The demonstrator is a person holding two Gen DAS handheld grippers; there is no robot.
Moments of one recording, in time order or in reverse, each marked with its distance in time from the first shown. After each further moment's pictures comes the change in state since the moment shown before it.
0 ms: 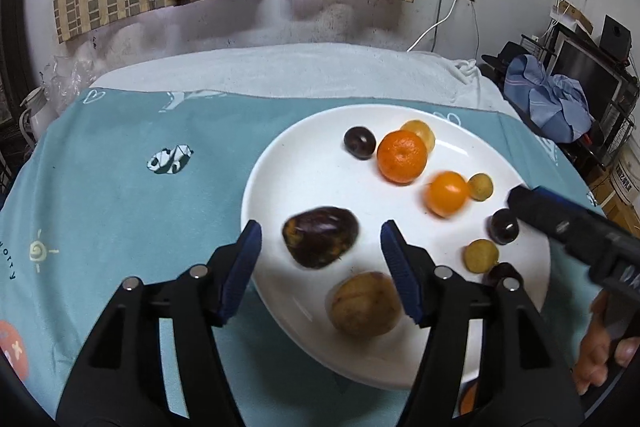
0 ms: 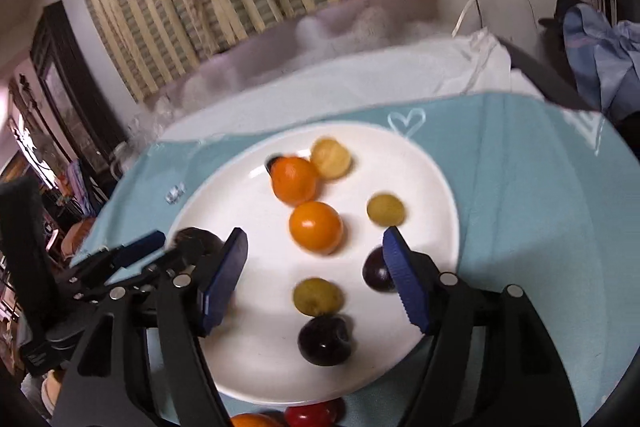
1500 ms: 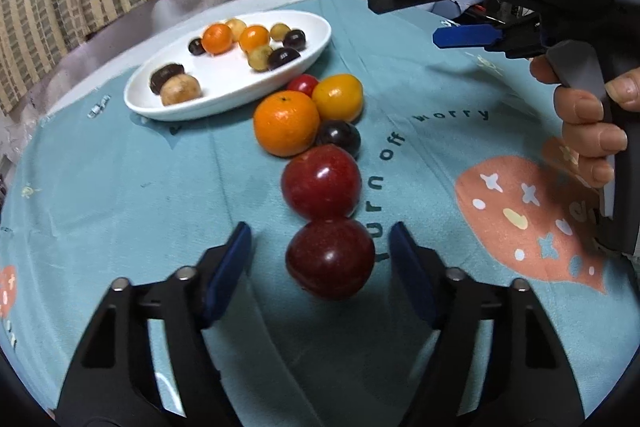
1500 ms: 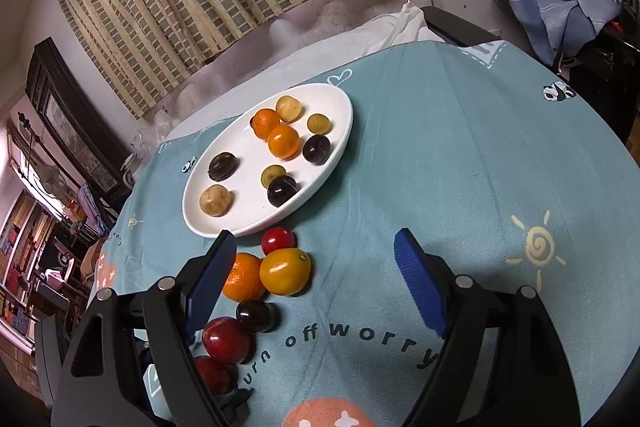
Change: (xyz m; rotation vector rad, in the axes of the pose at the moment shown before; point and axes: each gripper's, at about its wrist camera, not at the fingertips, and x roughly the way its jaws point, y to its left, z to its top) left arm -0.104 -0.097 -0.168 0.367 0.122 -0.182; right arm -0.106 -0.039 -0.079 0.154 0.045 -0.009
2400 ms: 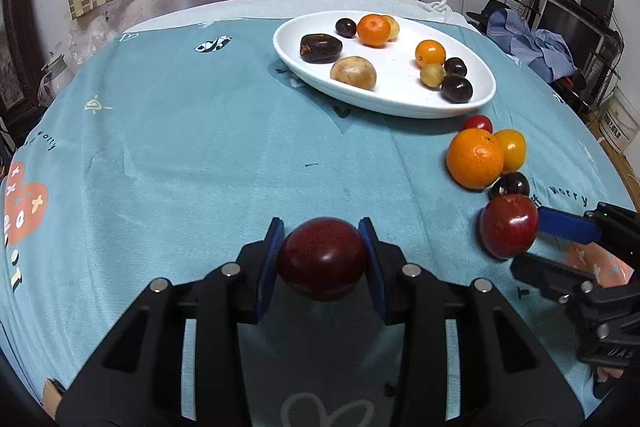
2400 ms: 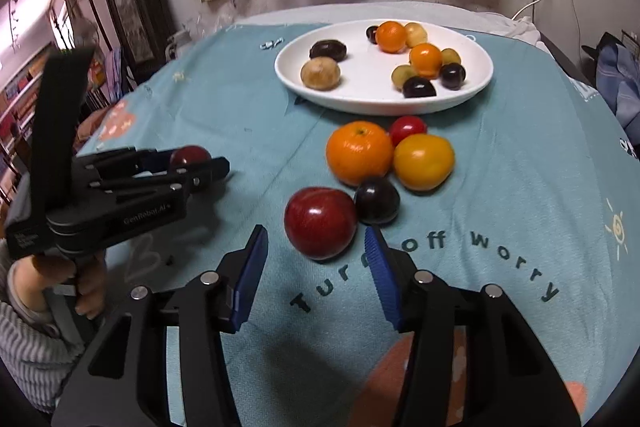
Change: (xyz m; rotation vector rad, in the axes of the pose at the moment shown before) left arm -0.011 0.104 -0.010 -0.333 -0.008 0.164; right arm 0.026 0.091 -0.087 -0.434 0.180 0.029
